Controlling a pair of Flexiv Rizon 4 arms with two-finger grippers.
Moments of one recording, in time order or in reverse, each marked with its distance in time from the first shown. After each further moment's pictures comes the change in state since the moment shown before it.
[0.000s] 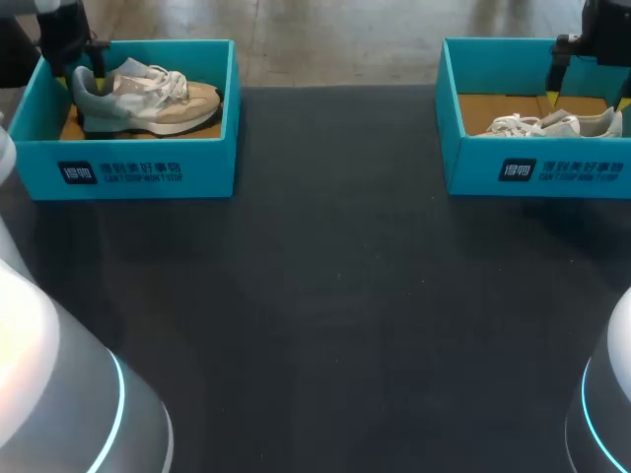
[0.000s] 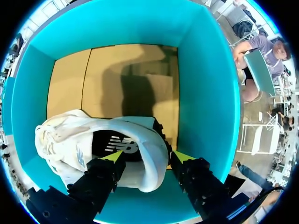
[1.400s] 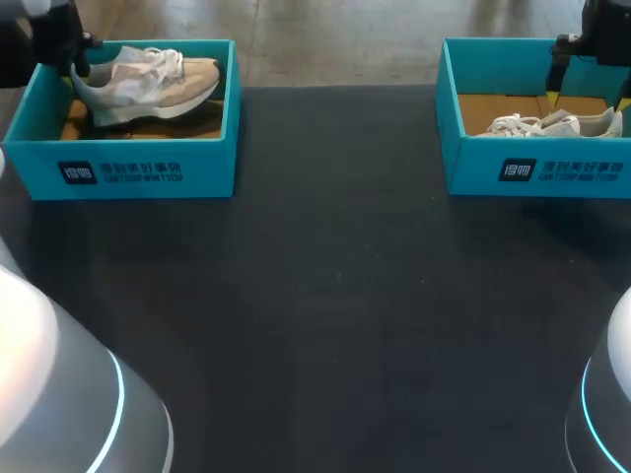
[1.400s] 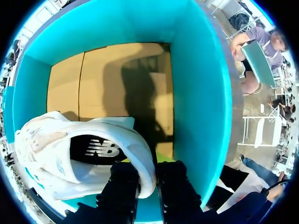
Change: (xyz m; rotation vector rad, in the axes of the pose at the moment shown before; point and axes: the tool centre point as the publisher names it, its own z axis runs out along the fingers) left arm 0.010 0.000 -0.009 -0.034 -0.021 0.063; right arm 0.000 0.000 0.000 0.000 0.000 0.000
